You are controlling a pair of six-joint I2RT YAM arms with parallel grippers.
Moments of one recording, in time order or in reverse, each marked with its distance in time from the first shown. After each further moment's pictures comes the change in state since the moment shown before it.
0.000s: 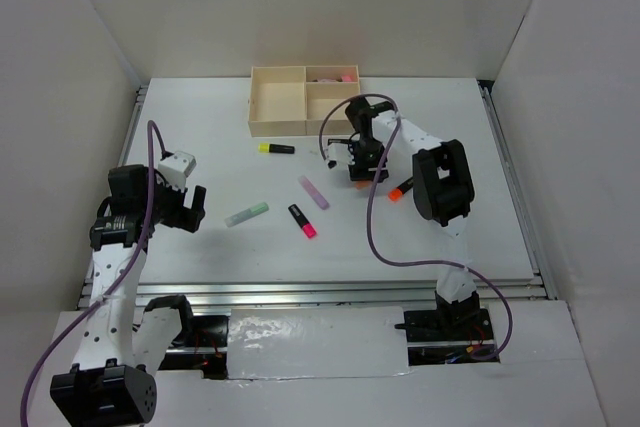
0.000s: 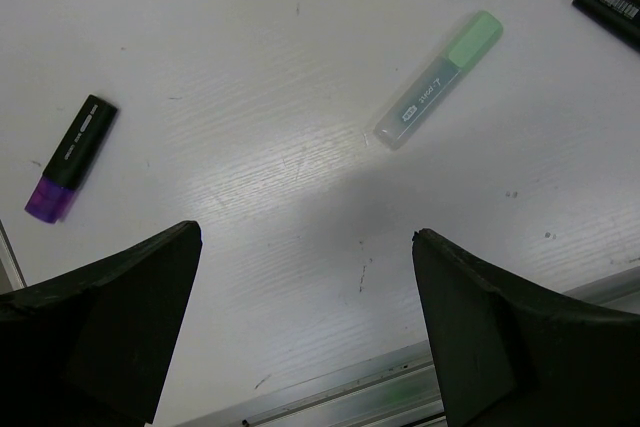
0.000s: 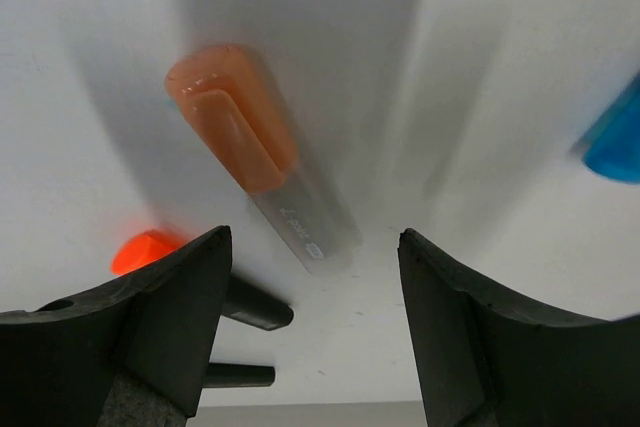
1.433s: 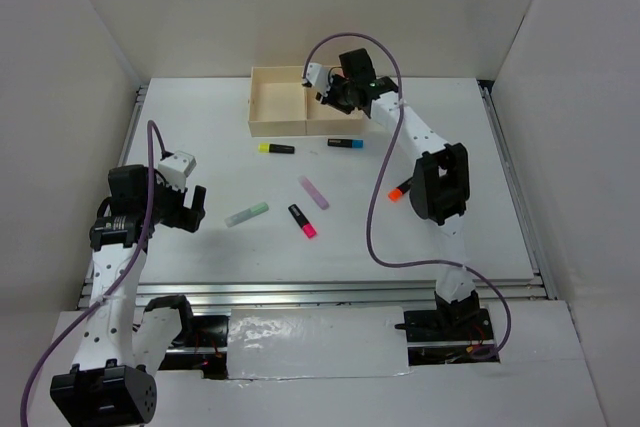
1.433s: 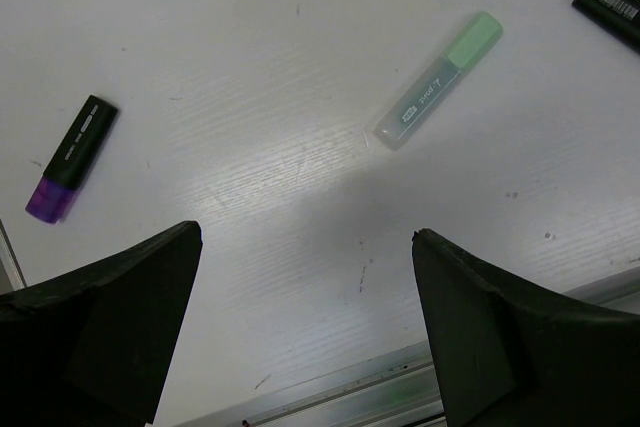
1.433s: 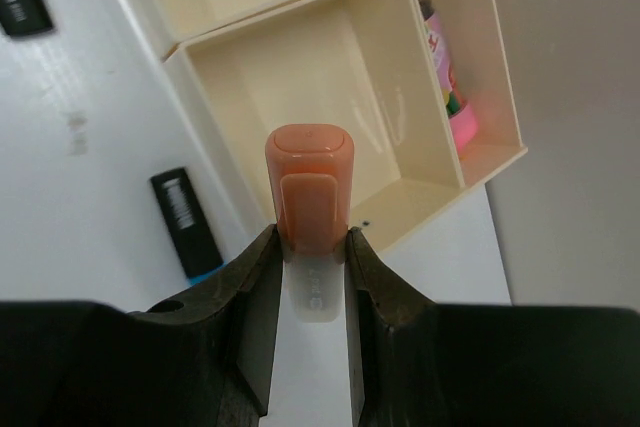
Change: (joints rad) left arm 0.000 -0.002 0.000 0.000 0.001 -0.001; right arm 0.016 0.010 0.307 0.477 -0.179 0.402
